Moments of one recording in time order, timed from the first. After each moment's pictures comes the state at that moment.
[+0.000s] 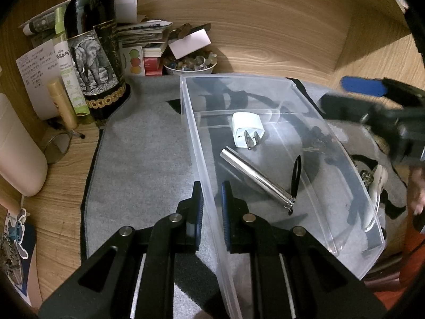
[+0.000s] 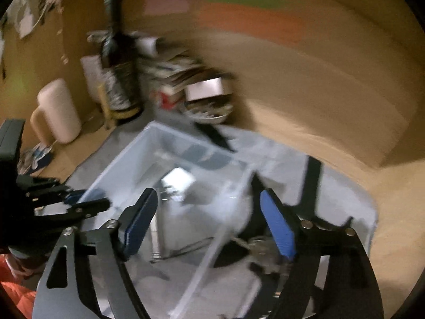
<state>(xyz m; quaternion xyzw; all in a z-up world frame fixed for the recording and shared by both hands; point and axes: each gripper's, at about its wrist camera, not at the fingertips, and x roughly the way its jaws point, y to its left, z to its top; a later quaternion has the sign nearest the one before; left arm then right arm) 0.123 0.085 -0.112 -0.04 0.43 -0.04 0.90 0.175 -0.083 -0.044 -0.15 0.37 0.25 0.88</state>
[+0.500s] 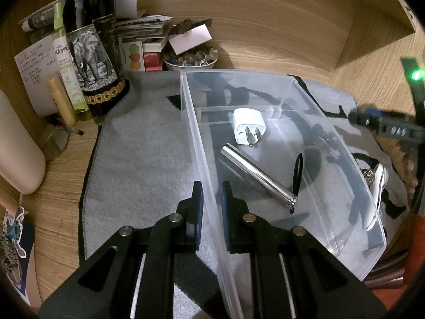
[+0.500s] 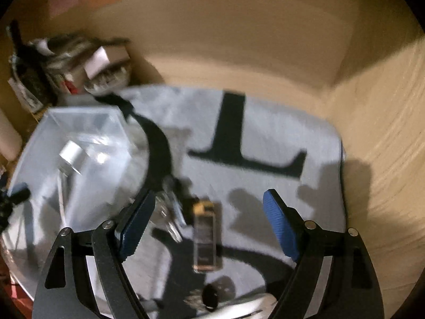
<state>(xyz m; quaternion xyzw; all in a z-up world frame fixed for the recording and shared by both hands) 0.125 0.086 -0.117 -0.04 0.44 -0.04 0.90 0.222 -0.187 -0.094 -0.09 0.46 0.12 0.87</state>
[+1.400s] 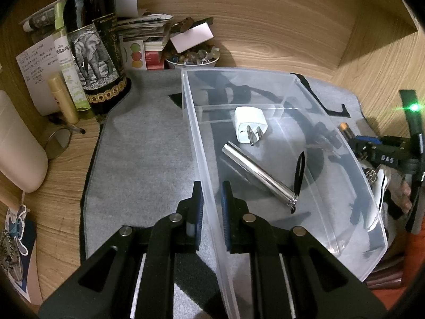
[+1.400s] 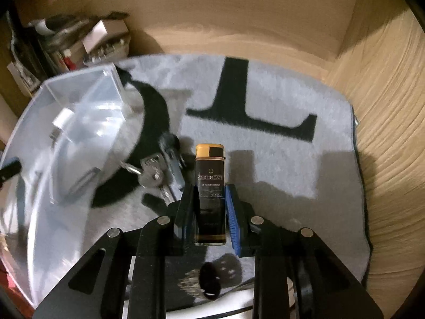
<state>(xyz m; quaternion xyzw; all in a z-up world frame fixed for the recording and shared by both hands) 0.123 0.085 -0.117 -0.04 0.44 -0.03 0.90 0.194 -0.199 -0.117 -0.08 0.48 0.14 0.86</state>
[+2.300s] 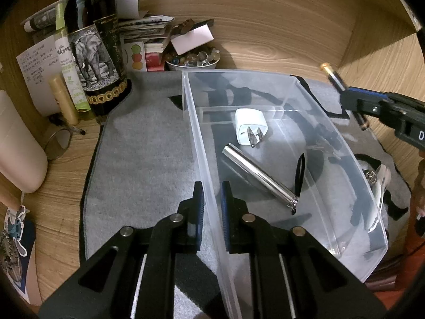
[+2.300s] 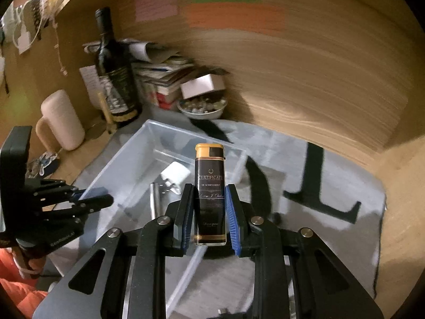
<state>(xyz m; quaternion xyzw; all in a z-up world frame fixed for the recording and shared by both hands) 0.125 0.086 -0.117 -0.04 0.44 -0.04 0.90 0.172 -0.099 -0.055 -0.11 0.37 0.27 0.88</state>
